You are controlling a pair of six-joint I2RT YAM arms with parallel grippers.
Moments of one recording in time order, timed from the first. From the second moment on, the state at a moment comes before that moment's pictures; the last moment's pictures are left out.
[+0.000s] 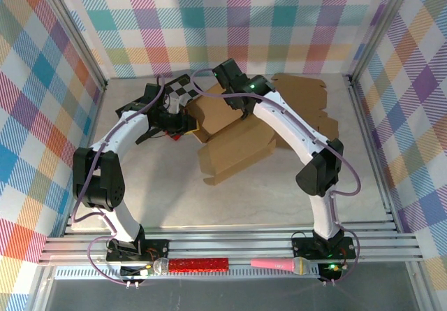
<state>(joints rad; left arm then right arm) -0.18 1.72 1.36 -0.68 0.77 -0.35 0.73 2.04 2.21 -1.06 0.59 -0.02</state>
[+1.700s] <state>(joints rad) -0.44 1.75 1.12 -0.58 0.14 -0.55 0.83 2.10 1.72 -1.12 0.69 0.70</state>
